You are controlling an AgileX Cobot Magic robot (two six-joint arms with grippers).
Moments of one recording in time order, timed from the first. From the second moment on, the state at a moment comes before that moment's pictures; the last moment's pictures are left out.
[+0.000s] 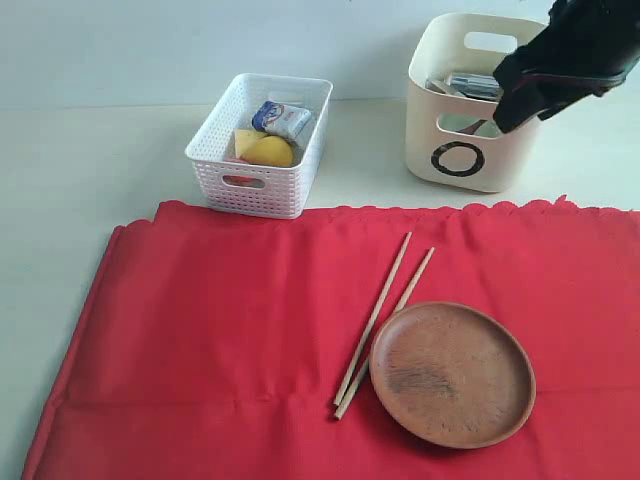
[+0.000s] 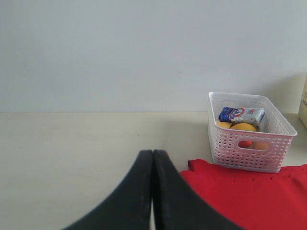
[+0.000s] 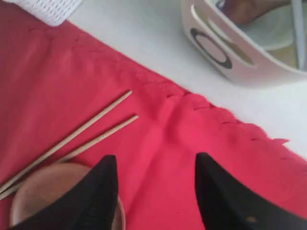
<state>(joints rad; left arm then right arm) -0.12 0.01 0.00 0.10 0.14 -0.13 0.02 1.67 -1.38 0.26 1.04 -0.44</state>
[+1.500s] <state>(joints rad) -0.12 0.01 0.00 0.10 0.14 -0.13 0.02 2.10 -1.27 0.42 1.20 -0.72</state>
